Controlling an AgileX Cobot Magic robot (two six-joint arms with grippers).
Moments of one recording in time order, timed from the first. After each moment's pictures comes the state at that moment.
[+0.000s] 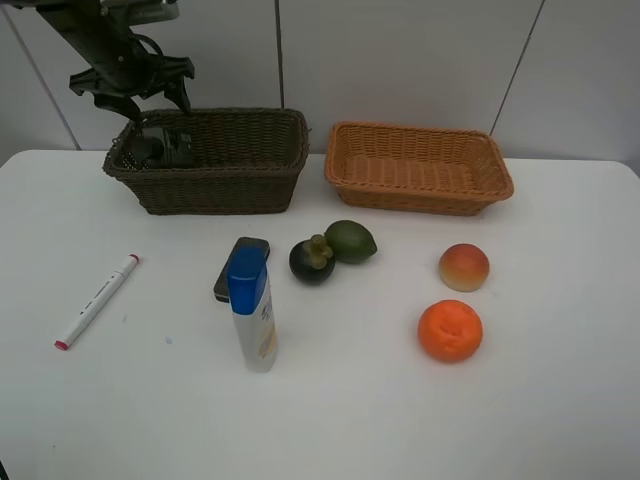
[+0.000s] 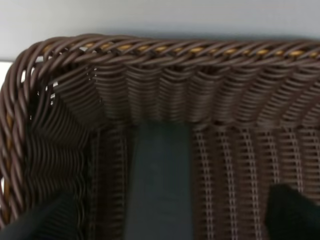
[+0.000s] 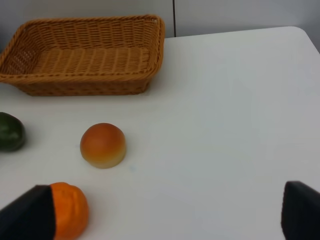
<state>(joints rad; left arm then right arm) -0.10 2.20 -1.83 -0.12 0.70 -0.10 0.03 -0.01 -0.51 -0.07 1.07 0.10</state>
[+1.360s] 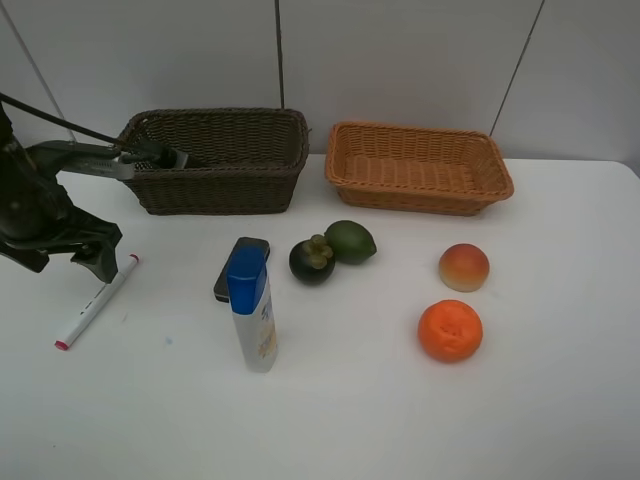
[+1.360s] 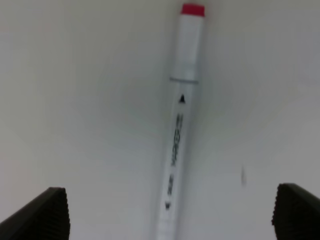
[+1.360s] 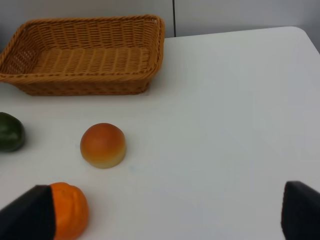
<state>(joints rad) -0.10 1.71 -0.86 0.02 0.59 0.04 0.03 -0.01 -0.51 -0.07 1.07 0.10</state>
